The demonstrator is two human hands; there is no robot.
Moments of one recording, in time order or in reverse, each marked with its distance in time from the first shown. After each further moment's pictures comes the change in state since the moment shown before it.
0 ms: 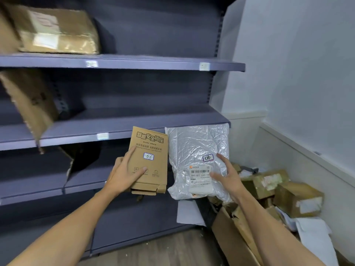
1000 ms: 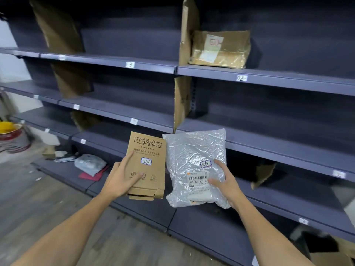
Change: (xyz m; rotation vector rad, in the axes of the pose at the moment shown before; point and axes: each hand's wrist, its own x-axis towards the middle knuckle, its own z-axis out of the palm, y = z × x) left_hand -0.177 -0.163 -0.239 0.151 0.446 -0.428; right_hand 0.010 -0.057 0.342 0.096 -0.674 -0.021
